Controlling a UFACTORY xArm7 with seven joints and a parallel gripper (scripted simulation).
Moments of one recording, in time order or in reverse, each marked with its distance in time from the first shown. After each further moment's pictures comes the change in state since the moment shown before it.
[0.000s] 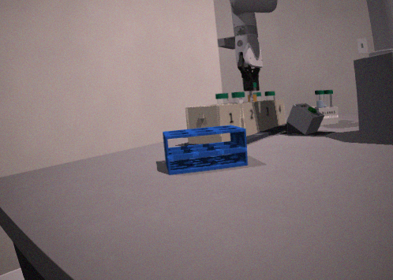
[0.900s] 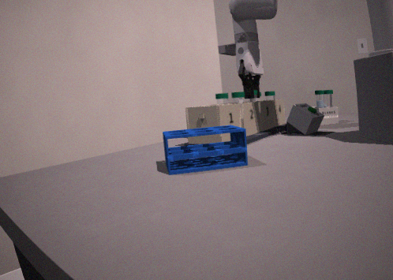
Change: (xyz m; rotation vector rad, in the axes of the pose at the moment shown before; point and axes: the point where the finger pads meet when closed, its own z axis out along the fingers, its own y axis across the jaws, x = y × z) arm 0.000 0.000 0.023 0.000 0.000 0.000
